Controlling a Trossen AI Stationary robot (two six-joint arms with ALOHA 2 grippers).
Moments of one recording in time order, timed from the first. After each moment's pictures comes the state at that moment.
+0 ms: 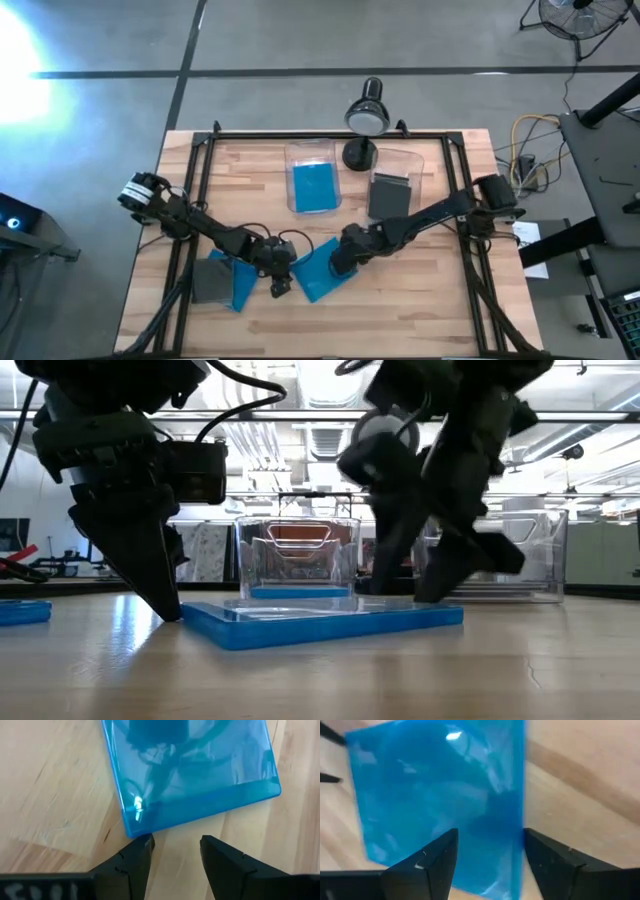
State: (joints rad) left arm -0.36 1.68 0.75 -0.09 -0.02 -0.76; right arm 0.22 1.89 1.03 -0.23 -0.02 1.34
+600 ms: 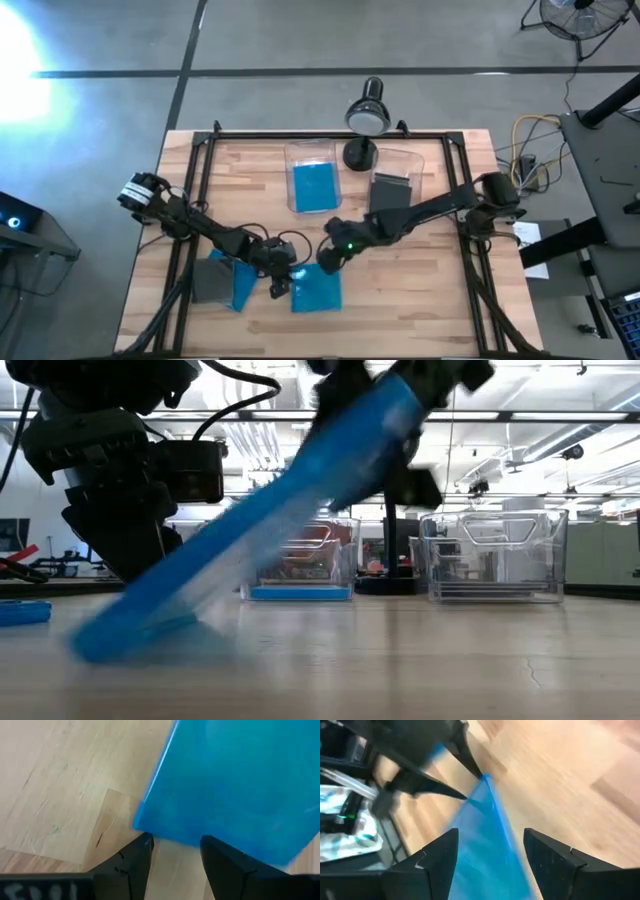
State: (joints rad) left arm -0.39 1.76 0.71 -0.02 -0.01 -0.75; right arm 0.21 1.81 1.21 -0.20 -0.07 1.14
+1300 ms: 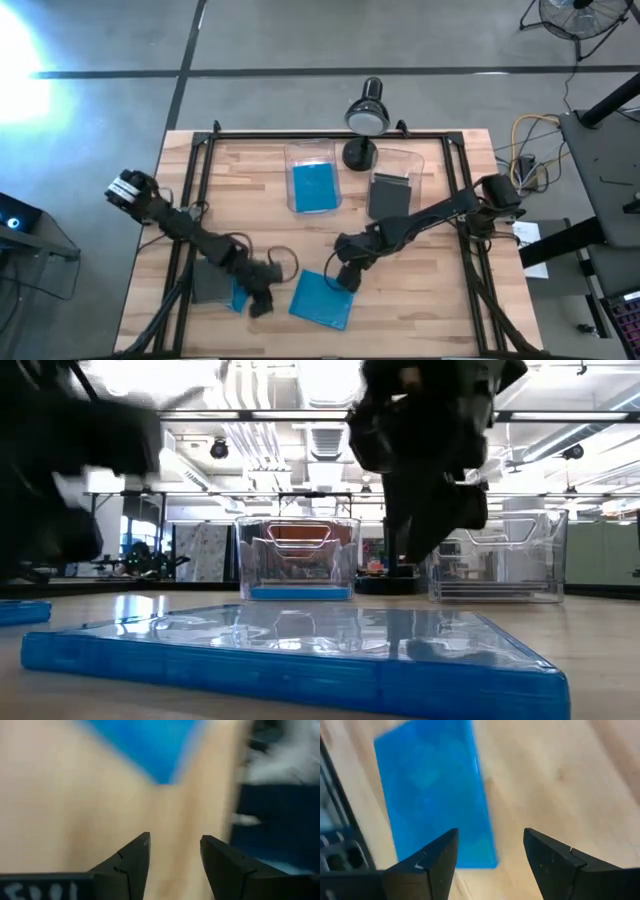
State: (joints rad) left arm -0.53 1.52 0.70 -0.02 0.25 -0.98; right arm 0.25 1.83 1.18 -0.43 -0.15 0.87
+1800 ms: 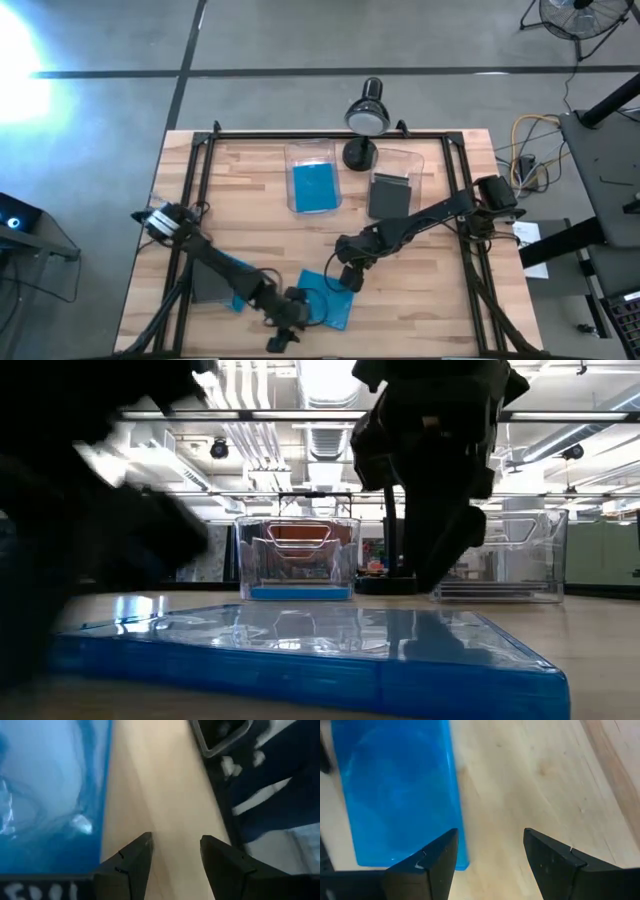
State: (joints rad) left arm -0.61 1.95 1.06 0.13 0.15 -0.51; right arm 0.26 1.85 1.15 -0.44 -0.13 0.79
